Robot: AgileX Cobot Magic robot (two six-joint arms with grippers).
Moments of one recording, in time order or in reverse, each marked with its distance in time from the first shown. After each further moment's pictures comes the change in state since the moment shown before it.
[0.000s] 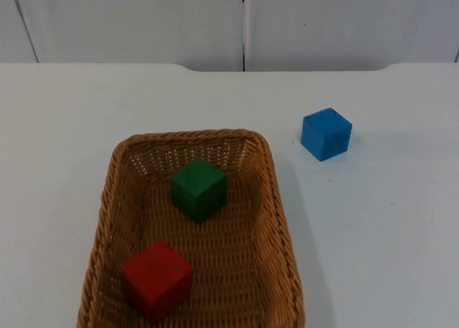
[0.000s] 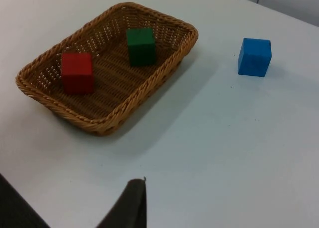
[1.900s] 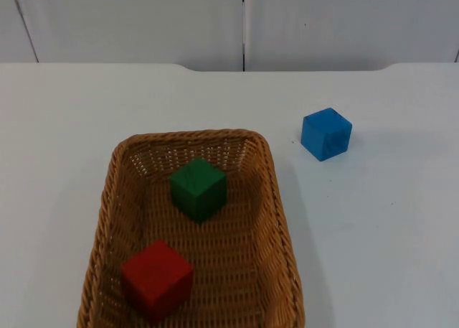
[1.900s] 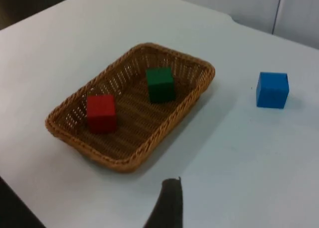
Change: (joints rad) right arm -0.002 0.102 -0.069 0.060 -0.093 0.024; left arm 0.000 0.000 -0.010 0.010 0.006 -0.048
